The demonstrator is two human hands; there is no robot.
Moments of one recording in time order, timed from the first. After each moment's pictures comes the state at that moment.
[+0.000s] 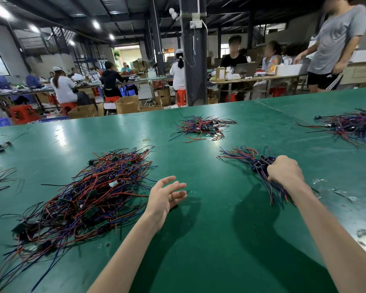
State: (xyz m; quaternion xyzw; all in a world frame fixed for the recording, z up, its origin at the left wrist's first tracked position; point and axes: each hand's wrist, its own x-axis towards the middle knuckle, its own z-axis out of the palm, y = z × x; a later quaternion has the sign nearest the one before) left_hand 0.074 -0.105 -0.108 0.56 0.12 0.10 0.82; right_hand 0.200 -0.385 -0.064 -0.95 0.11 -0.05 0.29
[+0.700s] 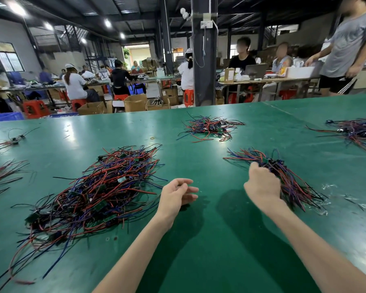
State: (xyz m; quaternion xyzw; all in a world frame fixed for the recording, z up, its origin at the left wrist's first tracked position) left_hand 0.069 -0.120 -0.110 0.67 0.11 0.13 0.73; right_hand 0.165 -0.320 -0.090 -0.98 -0.04 -0.18 0.12
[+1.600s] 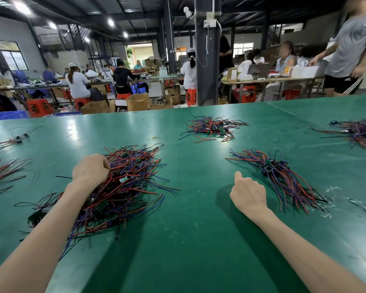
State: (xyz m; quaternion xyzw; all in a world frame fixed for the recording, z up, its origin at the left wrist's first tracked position) left_hand 0.039 0.053 -0.023 0.93 0.33 0.14 0.08; right_hand 0.161 -0.296 -0.119 -0.97 -0.12 -0.16 0.10
